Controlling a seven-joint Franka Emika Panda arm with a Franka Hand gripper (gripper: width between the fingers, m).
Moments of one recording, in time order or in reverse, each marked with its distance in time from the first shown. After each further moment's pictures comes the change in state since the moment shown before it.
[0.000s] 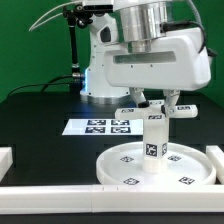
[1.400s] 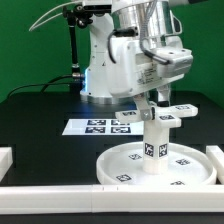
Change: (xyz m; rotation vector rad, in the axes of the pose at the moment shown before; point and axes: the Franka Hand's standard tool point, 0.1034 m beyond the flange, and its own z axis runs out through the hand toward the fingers) arm -0.001 -0.002 0.001 0.109 -0.024 1.105
